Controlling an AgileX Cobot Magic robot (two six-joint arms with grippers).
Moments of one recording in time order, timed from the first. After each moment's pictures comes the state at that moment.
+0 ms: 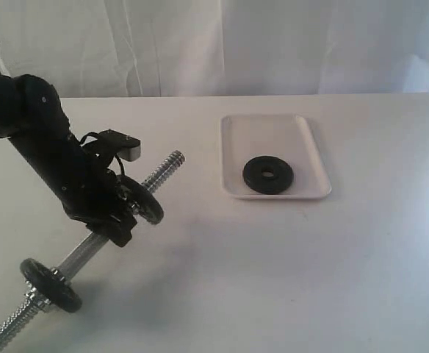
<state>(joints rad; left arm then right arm) -0.41 1.82 -1.18 -0.41 0.86 0.61 0.05 0.00 0.00 -0.05 0.32 0.09</state>
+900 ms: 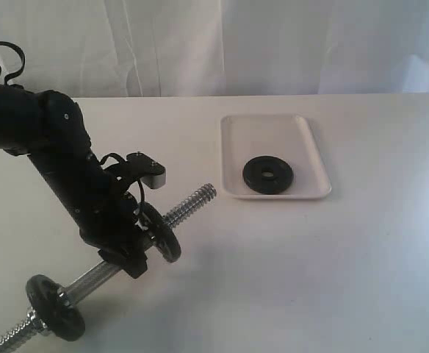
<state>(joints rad) -0.50 1.81 -1.13 -0.45 0.90 0.73 0.05 0.00 0.00 0.23 -0.14 0.40</state>
